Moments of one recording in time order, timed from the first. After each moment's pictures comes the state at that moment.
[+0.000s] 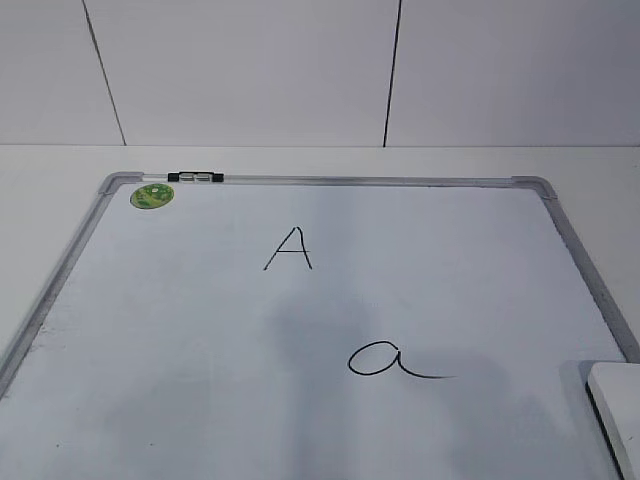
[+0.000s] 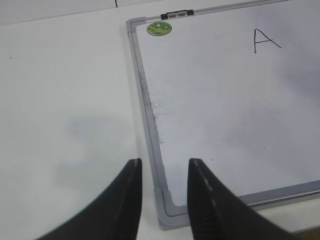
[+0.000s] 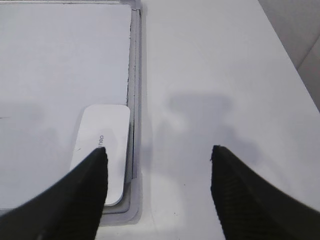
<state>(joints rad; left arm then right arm) -0.01 0.01 -0.51 -0.18 1.11 0.19 0.00 -0.02 -0.50 -0.10 1.14 0.00</state>
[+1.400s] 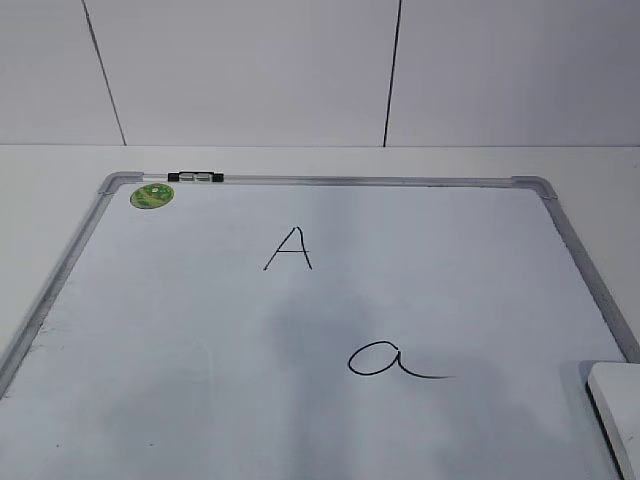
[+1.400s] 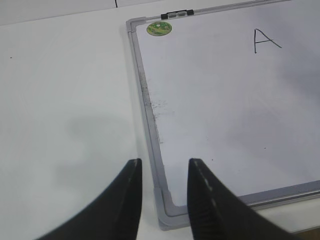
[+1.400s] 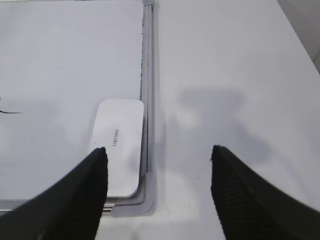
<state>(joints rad) -0.01 0.01 -0.51 -0.18 1.11 0.19 0.00 -0.01 -0.52 -0.05 1.18 0.00</state>
